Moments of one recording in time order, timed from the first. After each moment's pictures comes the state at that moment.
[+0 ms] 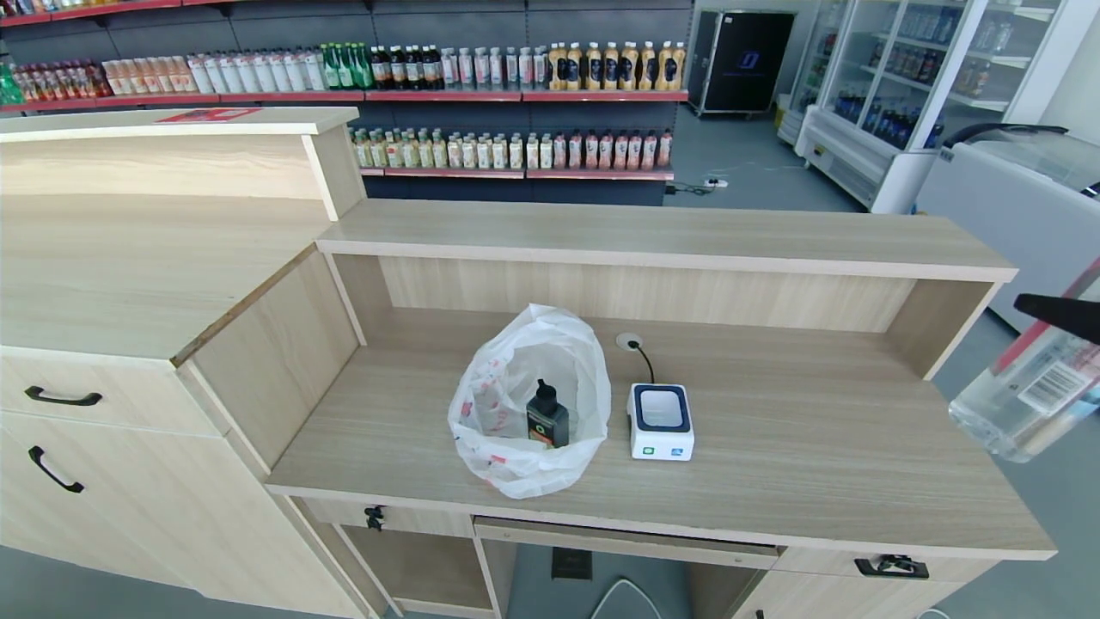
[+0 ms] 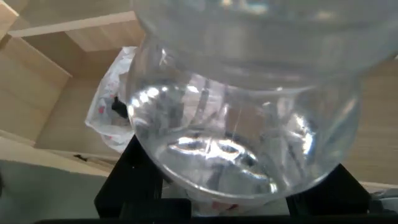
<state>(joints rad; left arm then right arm) 0.00 0.00 0.00 0.00 0.04 -0.01 -0.03 1.05 -0.76 -0.13 0.15 0.13</state>
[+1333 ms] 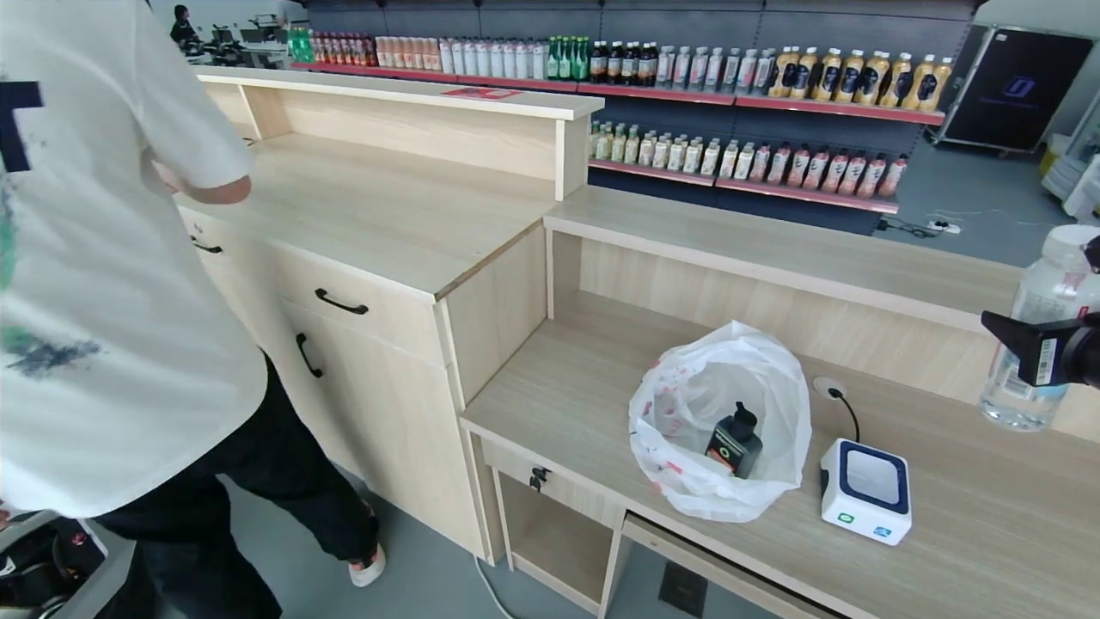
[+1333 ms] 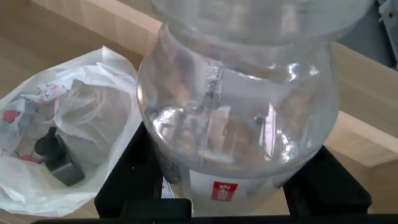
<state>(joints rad) 0.00 0.00 0.00 0.00 0.04 -0.01 -0.24 1.45 -0.59 -0.75 0.07 -0.31</state>
